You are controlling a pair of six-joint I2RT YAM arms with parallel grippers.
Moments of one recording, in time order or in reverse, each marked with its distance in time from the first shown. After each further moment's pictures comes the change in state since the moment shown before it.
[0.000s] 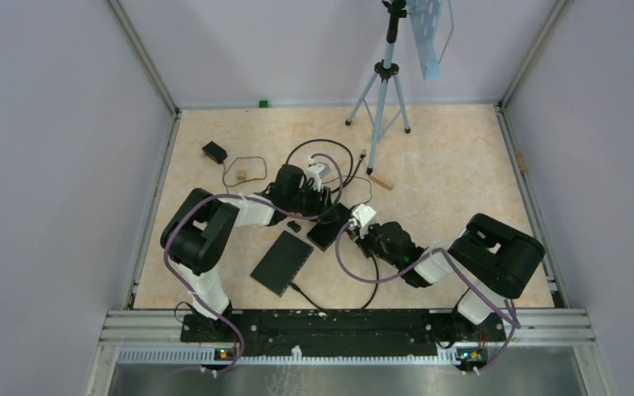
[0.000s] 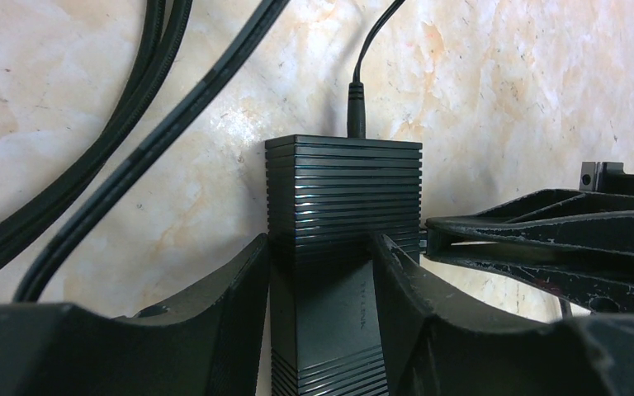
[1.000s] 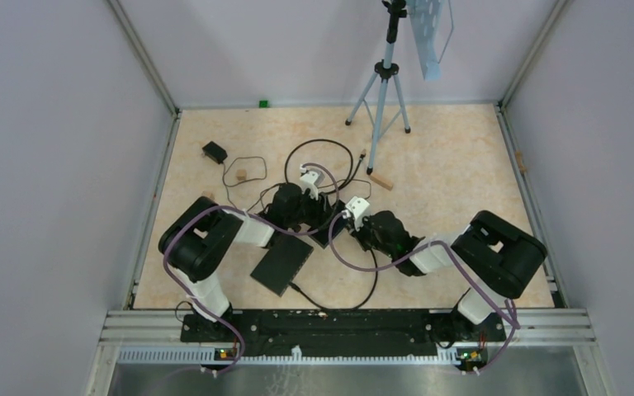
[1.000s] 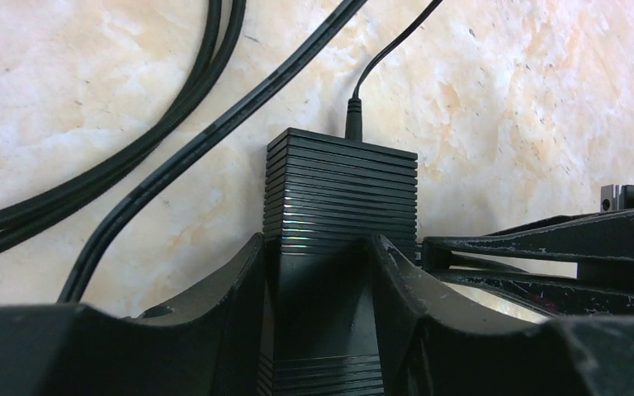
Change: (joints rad) left arm -0.084 -0.045 -0.221 0.393 -0.220 -0.105; right arm -0.042 -0.006 0.108 -0.179 -0.036 -0.008
